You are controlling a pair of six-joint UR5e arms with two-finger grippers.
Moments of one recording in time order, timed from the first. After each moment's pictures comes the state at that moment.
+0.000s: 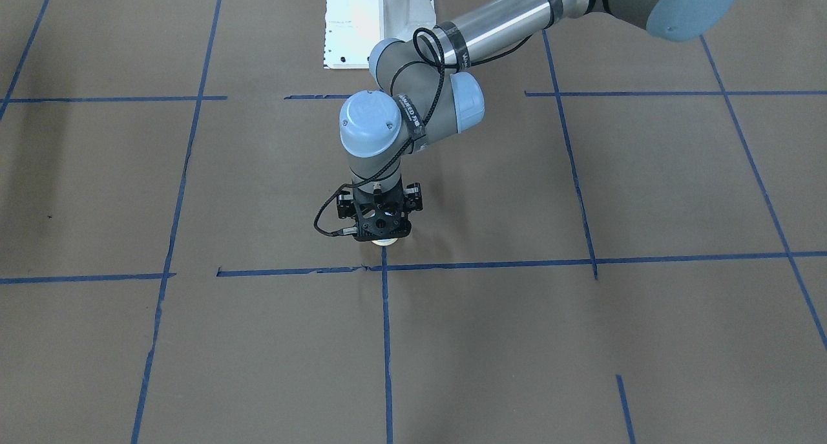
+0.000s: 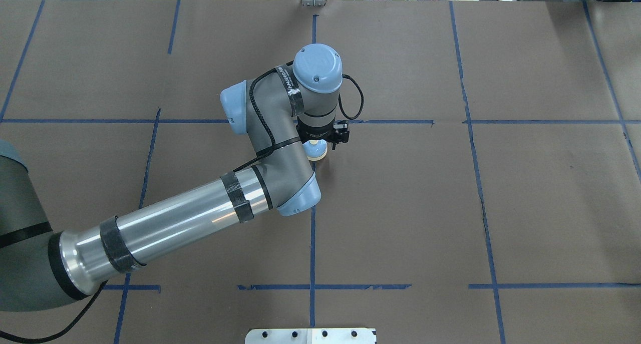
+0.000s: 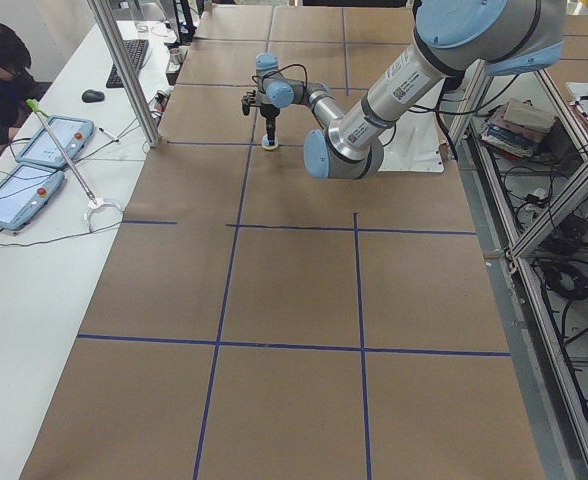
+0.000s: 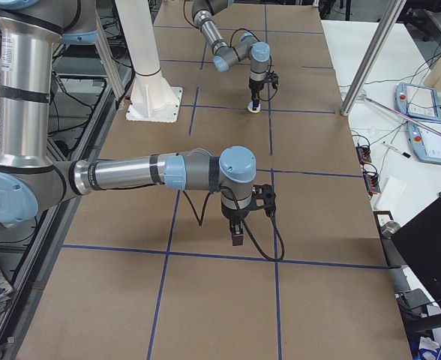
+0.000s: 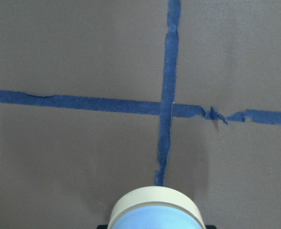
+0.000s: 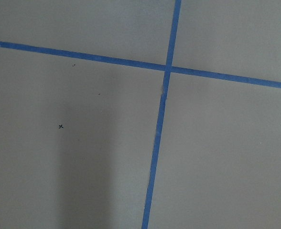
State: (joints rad) left arm -0.58 -2.63 -1.12 -1.68 -1.95 -1.21; right arm 1.57 -1.71 1.88 -1.70 2.32 -0.12
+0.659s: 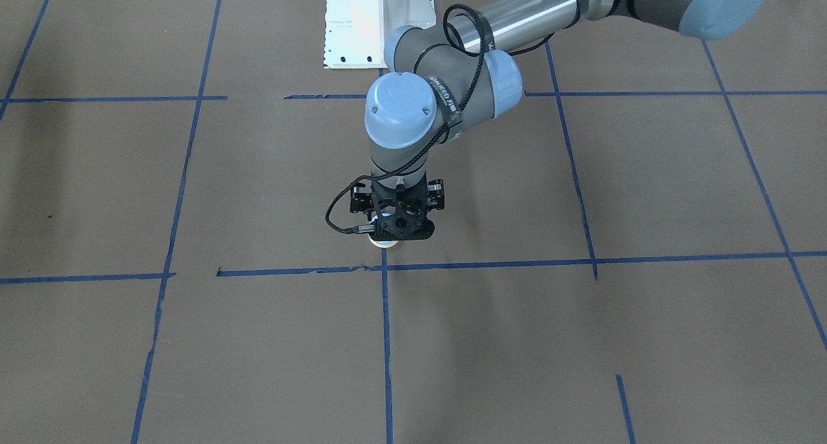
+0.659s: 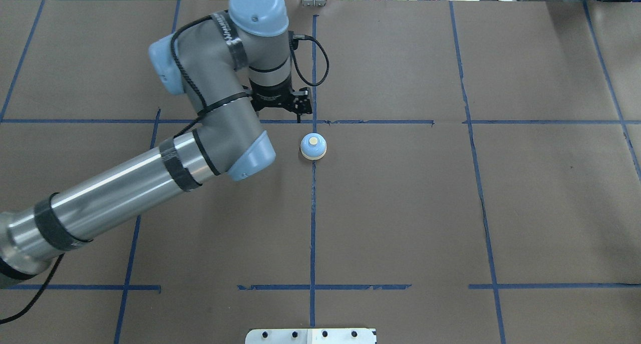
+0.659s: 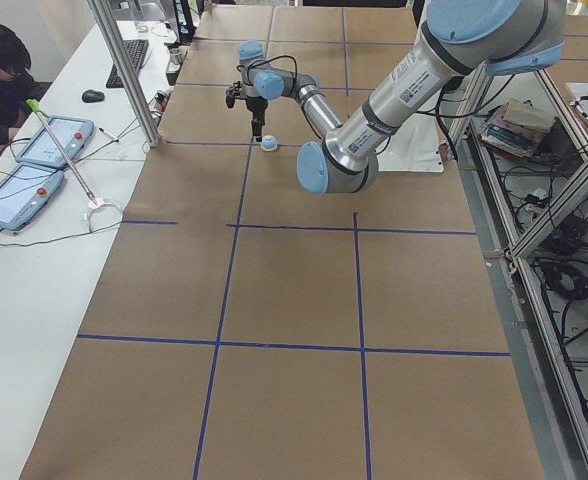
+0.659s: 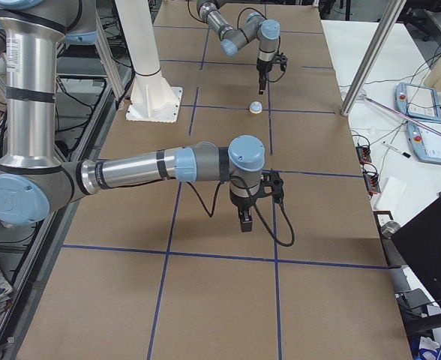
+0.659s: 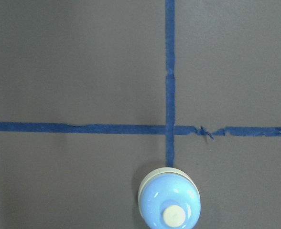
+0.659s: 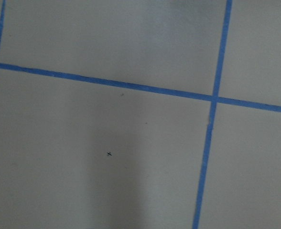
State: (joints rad) left arm -0.73 -2.44 -1.42 -1.49 -2.06 -0.95; right arm 1.47 -1.60 1.89 -1.70 2.38 0.04
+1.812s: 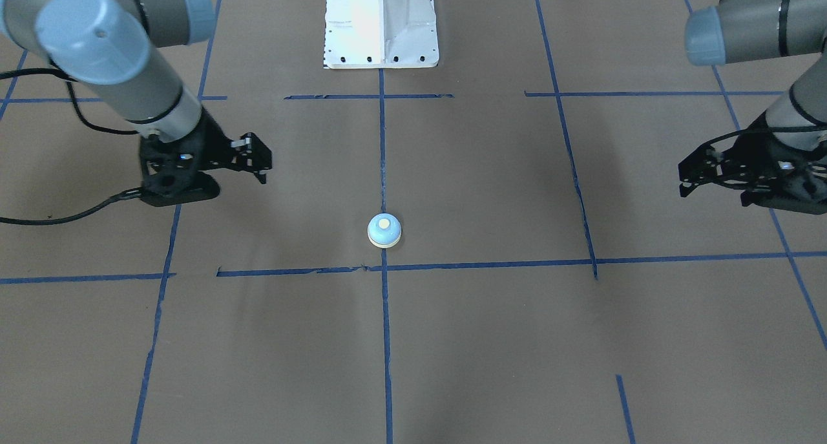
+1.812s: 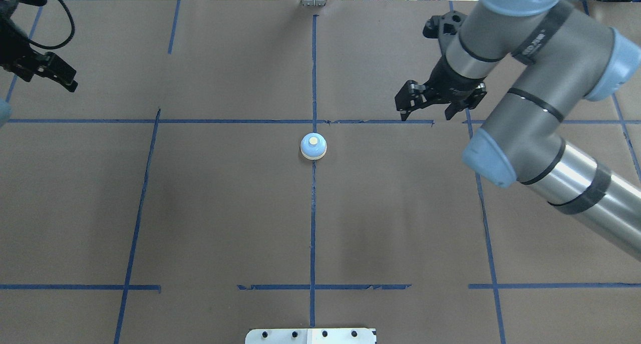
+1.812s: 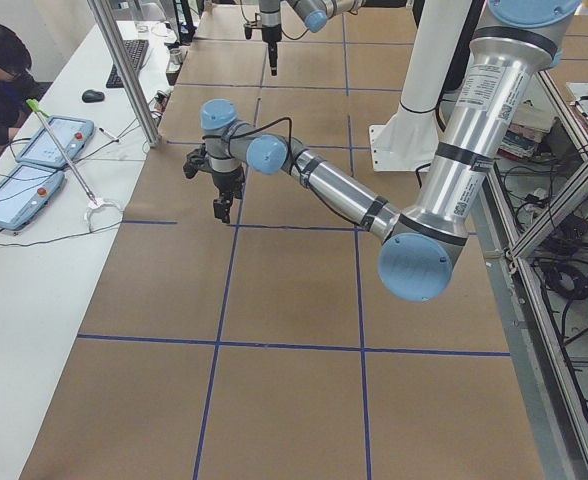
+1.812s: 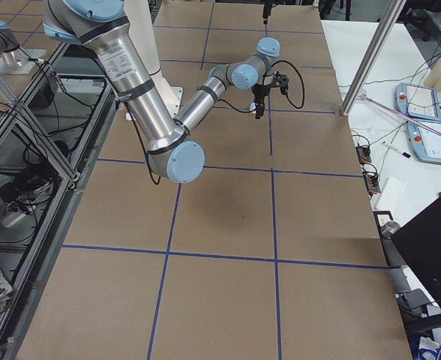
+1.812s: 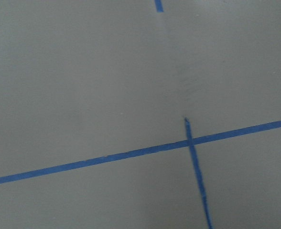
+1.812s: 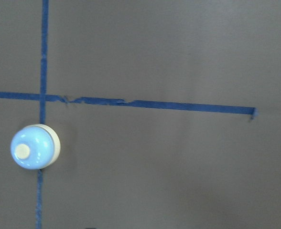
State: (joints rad) left arm -1.19 -1.86 -1.79 -1.47 -2.24 -0.32; right arm 0.79 -0.92 1.72 -1.70 2.15 0.94
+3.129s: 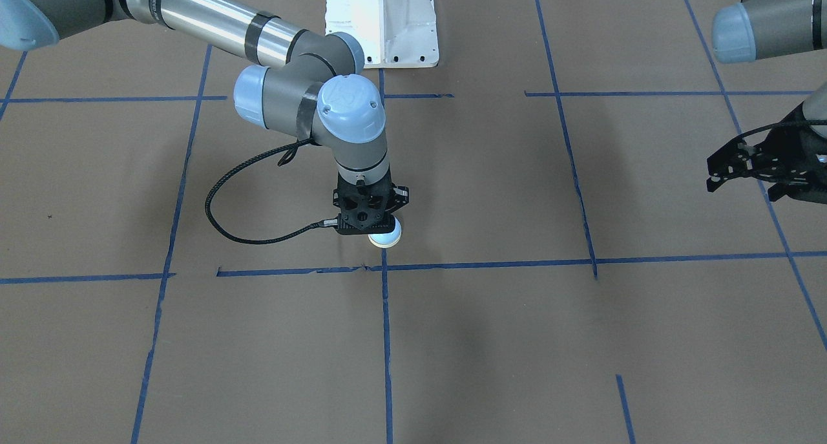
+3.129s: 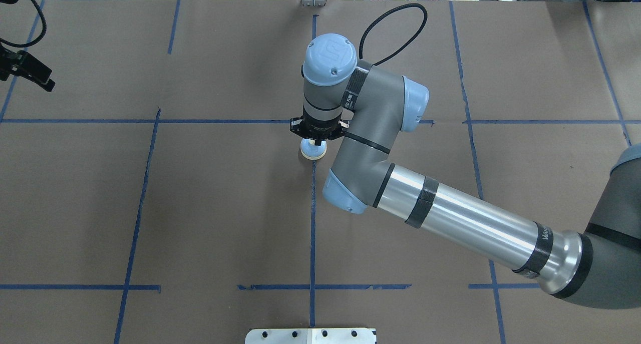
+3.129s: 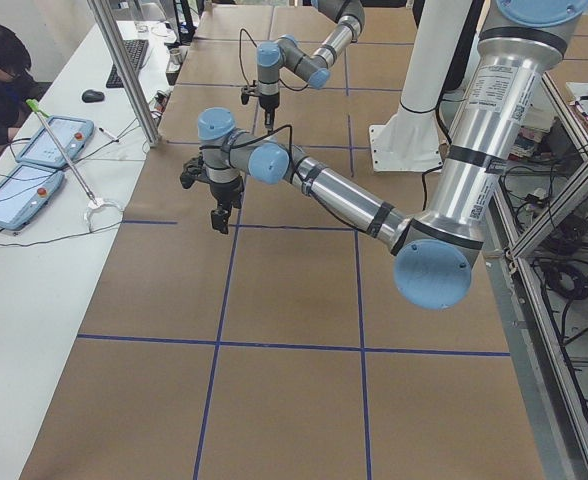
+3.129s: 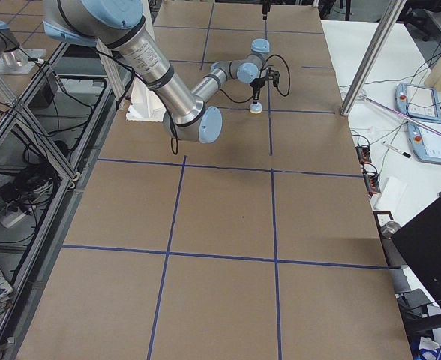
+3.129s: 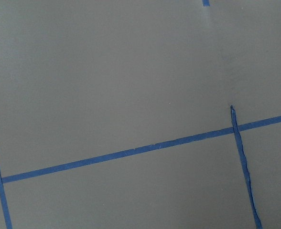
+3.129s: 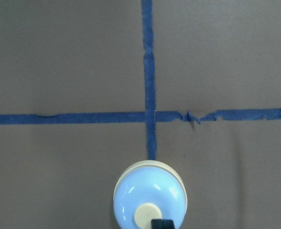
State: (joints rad) left arm -1.21 -1.84 -1.79 -1.47 -2.24 -0.30; right arm 0.60 -0.65 1.28 -1.44 1.96 1.18
